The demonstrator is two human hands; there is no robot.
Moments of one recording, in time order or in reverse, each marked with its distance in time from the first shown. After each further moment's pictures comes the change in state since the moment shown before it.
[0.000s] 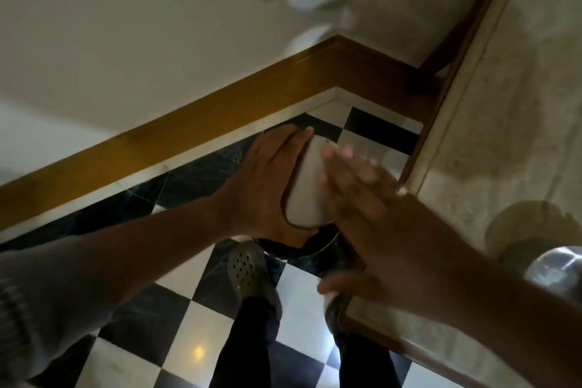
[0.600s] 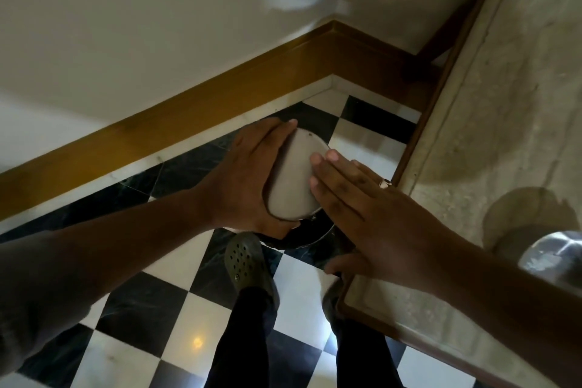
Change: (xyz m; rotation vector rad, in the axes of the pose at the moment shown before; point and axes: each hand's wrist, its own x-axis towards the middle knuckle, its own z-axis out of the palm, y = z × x) left_hand -0.014 -0.017 -0.003 -0.041 0.019 0.030; right_hand 0.000 0.008 0.034 0.008 -0.072 -0.112
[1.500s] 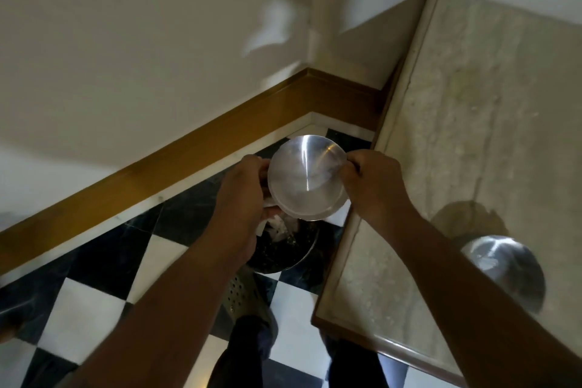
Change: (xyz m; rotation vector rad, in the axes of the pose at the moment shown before) left_hand 0.057 0.118 -0.041 -1.053 0.310 -1.167; right_hand 0.010 0.055 -0.034 0.721 0.414 0.871
